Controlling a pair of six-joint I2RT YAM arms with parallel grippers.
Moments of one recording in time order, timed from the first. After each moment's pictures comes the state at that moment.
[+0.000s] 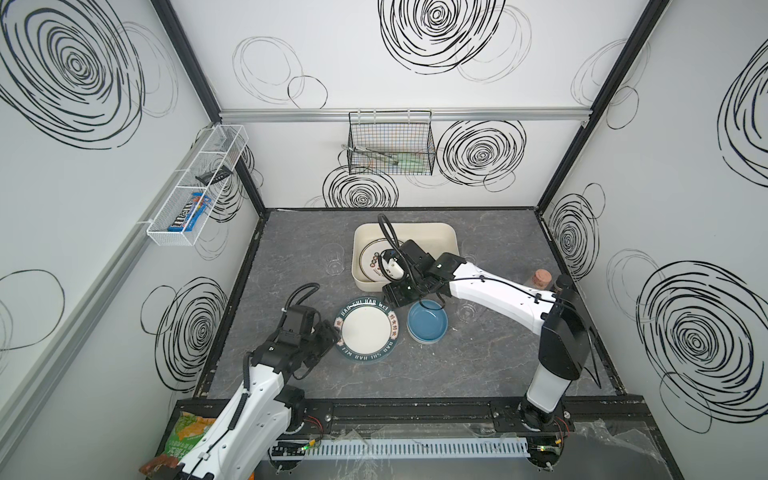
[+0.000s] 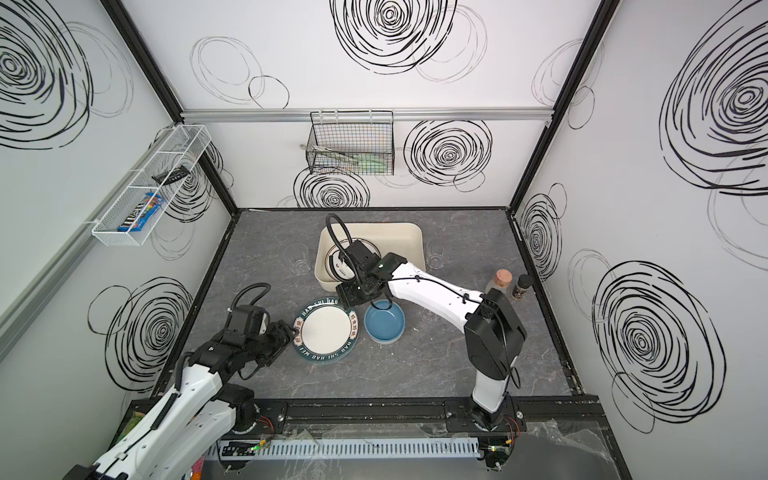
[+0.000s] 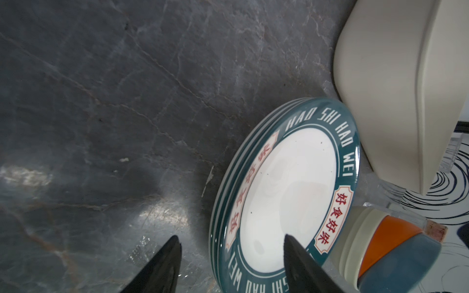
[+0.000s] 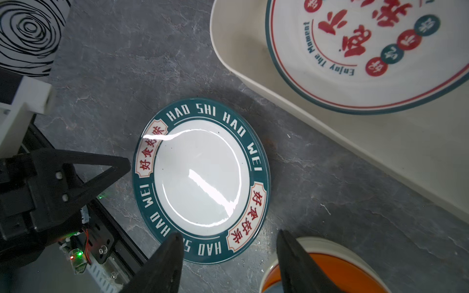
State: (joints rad) left arm -0.21 0.72 0.36 -0.65 0.23 -1.00; right arm 0.91 1.78 1.46 -0.73 -0.16 0.37
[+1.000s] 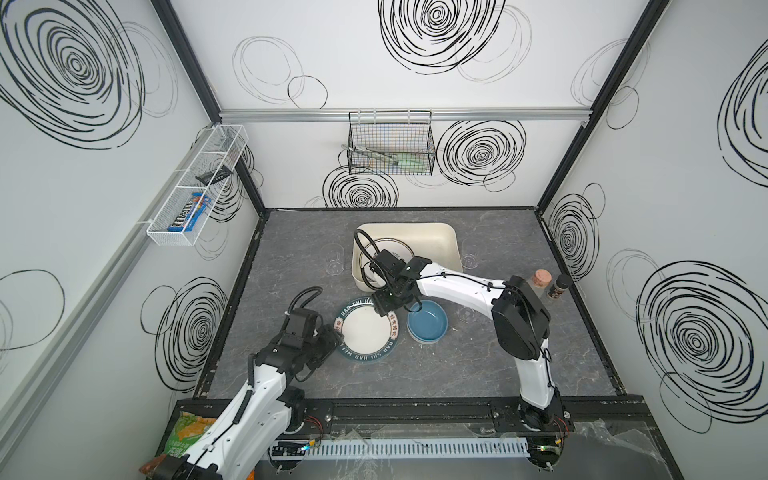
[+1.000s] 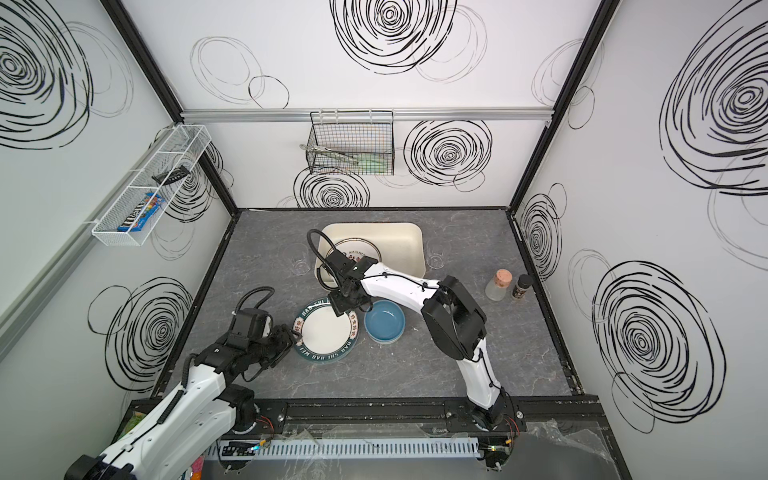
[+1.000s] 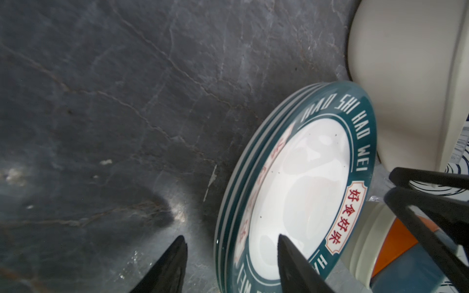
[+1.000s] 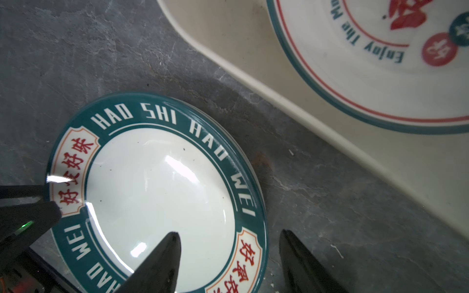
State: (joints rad) left arm -0.22 0.74 0.30 -0.56 0.26 -1.00; right arm 0.95 2.04 1.62 -0.79 -0.07 0.35
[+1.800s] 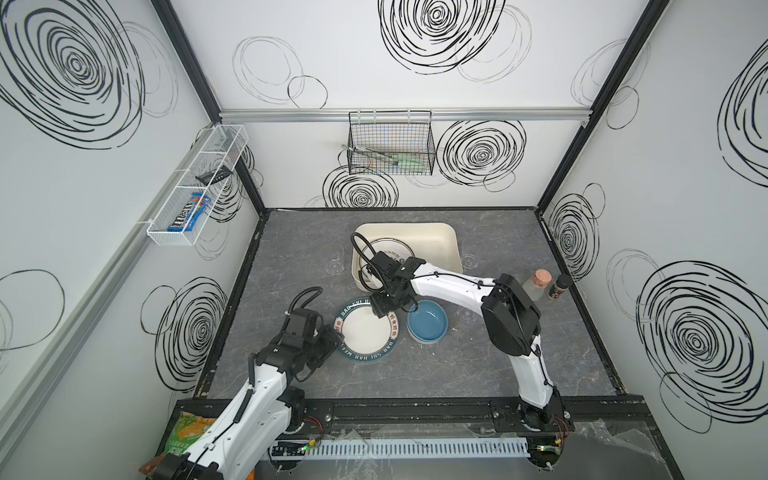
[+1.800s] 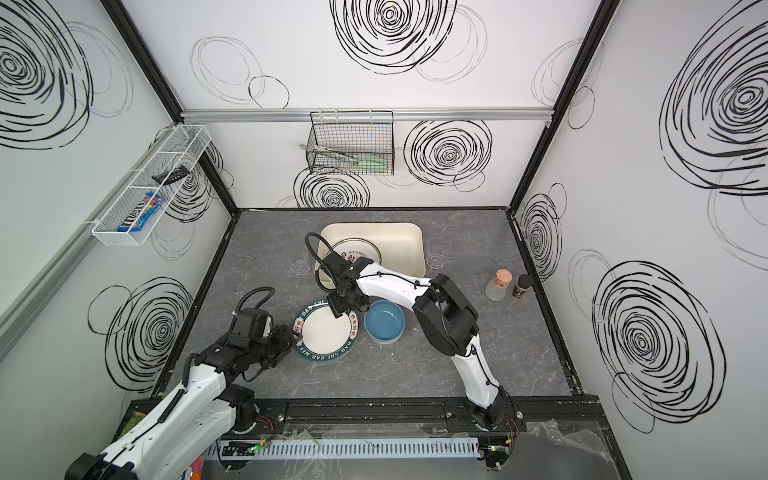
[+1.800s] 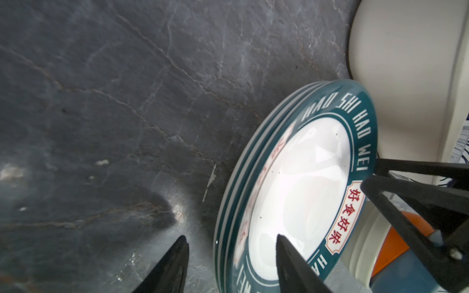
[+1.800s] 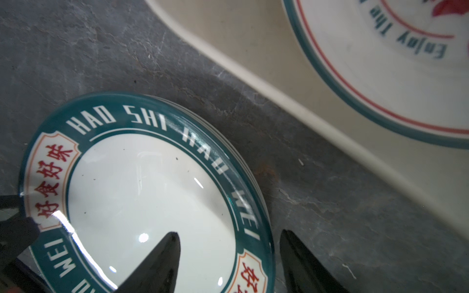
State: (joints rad) left arm -0.22 0.75 0.30 -0.55 0.27 -1.01; right arm 0.95 2.10 1.66 -0.80 -0.08 0.34
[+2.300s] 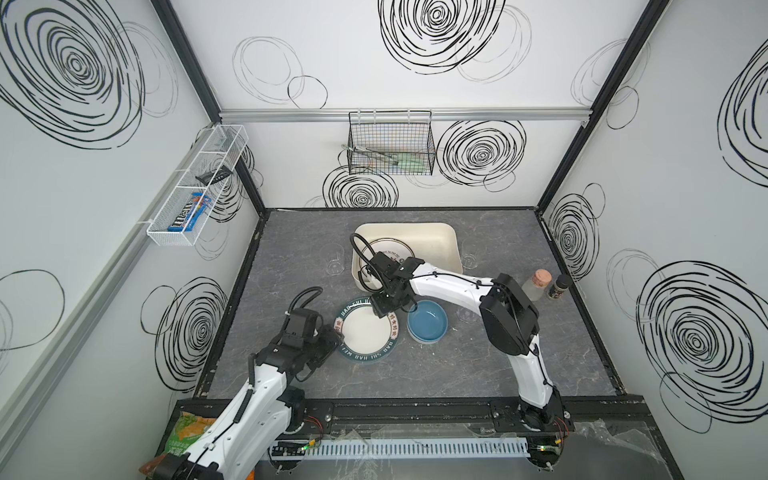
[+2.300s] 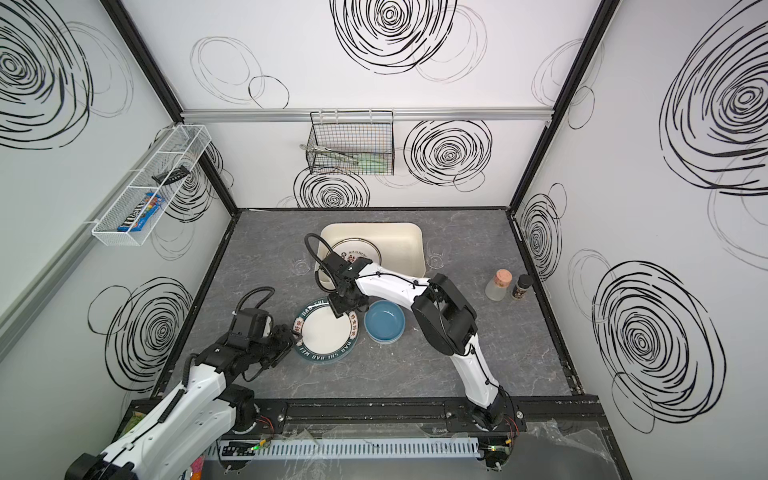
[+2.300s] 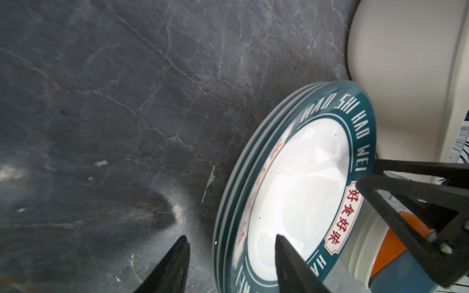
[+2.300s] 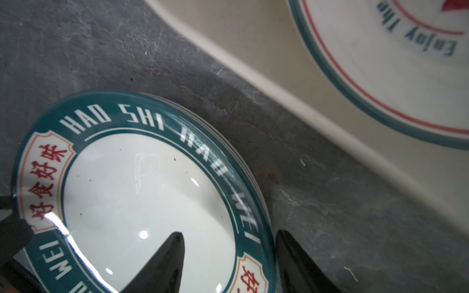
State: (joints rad) left arm -0.22 0.75 0.30 -0.54 0.27 -1.01; right arm 0.95 2.11 1.67 -0.81 -0.08 0.33
